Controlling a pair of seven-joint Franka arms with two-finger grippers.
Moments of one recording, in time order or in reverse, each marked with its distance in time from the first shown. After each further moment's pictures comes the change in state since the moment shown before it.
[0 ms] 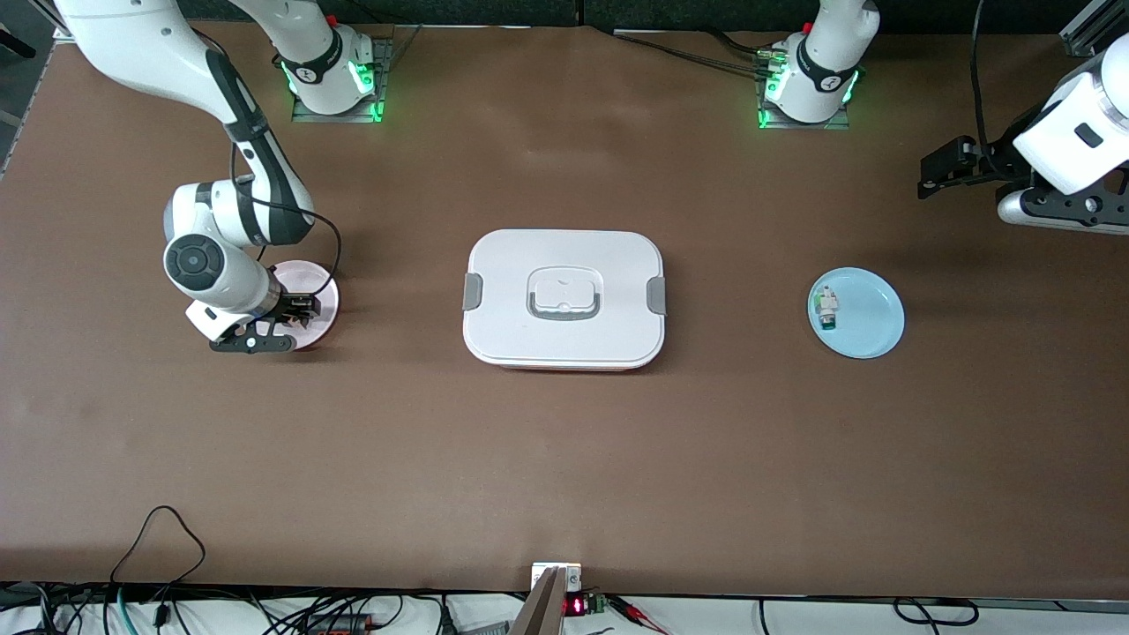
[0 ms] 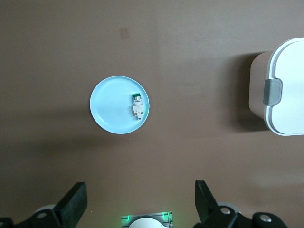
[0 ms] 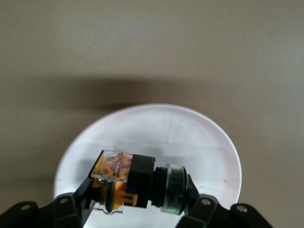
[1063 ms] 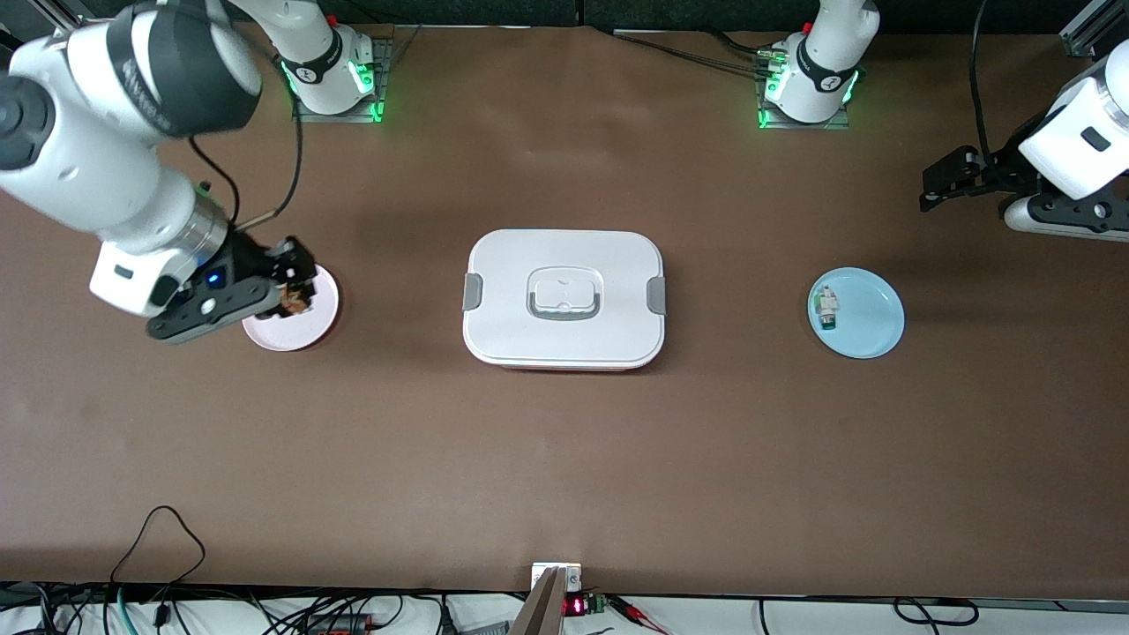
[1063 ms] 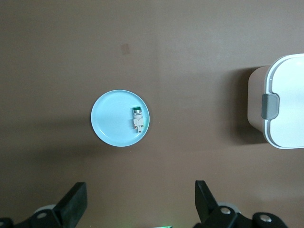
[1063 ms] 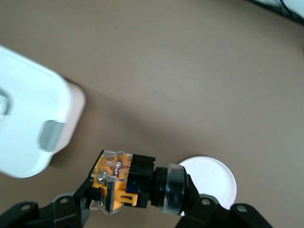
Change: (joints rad) left arm 0.000 0.005 0.000 -0.001 0.000 0.061 0.000; right arm 0.016 -0.144 0.202 0.601 0.211 -0.587 -0.328
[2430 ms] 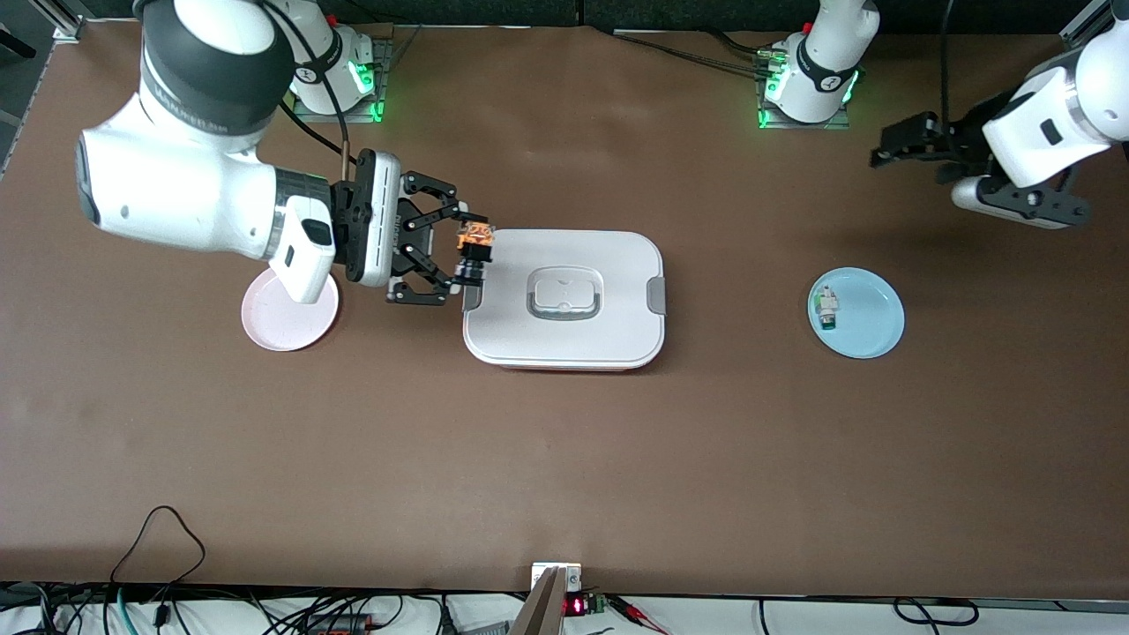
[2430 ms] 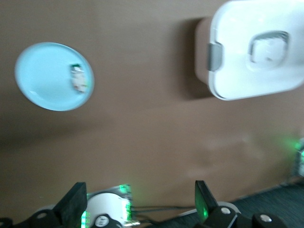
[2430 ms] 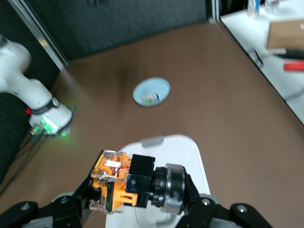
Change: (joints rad) left arm -0.001 0.011 -0.002 -0.003 -0.259 -0.190 0.000; right arm 0.033 0.106 0.087 0.026 0.866 0.144 -1.101
